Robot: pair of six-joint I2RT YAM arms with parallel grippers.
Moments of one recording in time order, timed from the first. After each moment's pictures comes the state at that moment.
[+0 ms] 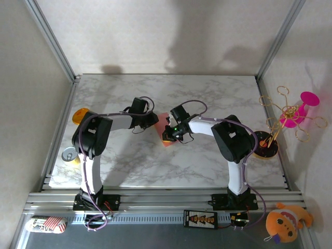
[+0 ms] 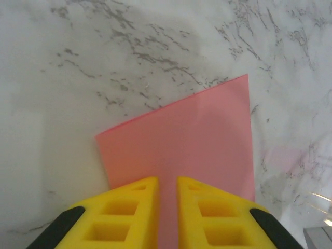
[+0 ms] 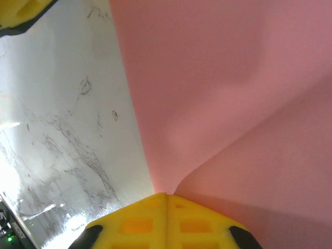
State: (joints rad) left arm -0.38 2.03 1.18 -0.03 0.32 -0.81; right arm 0.64 2.00 1.20 -0.32 -0.52 0.58
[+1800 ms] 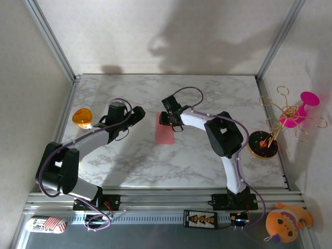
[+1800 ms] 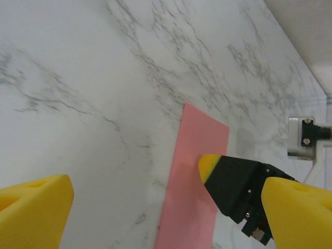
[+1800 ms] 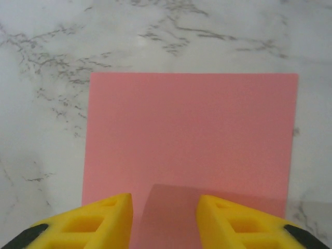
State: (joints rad) left arm -0.30 1.49 0.80 0.03 0.13 -0.90; right arm 0.66 2.14 1.47 -0.33 -0.03 0.64
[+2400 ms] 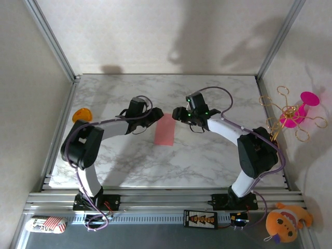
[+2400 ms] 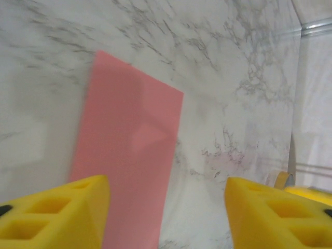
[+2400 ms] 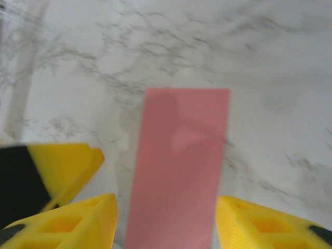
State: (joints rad) left arm -0.43 1.86 1.06 0.13 0.33 -0.95; right arm 0.52 1.69 1.09 -0.22 -0.21 0.67
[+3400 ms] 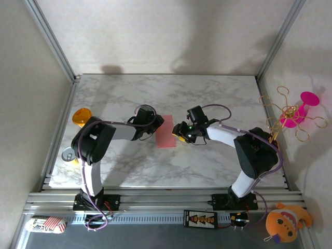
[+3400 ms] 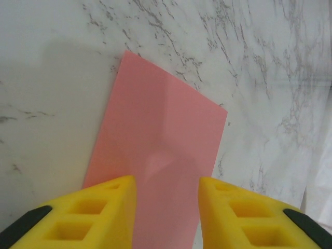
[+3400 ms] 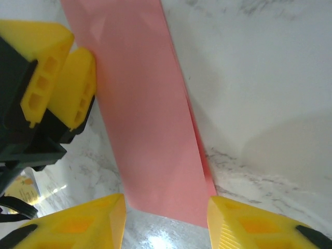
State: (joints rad) left arm -0.51 1.95 0.98 0.27 0.12 -1.20; right arm 0.55 1.69 0.94 -0.23 -0.43 0.93
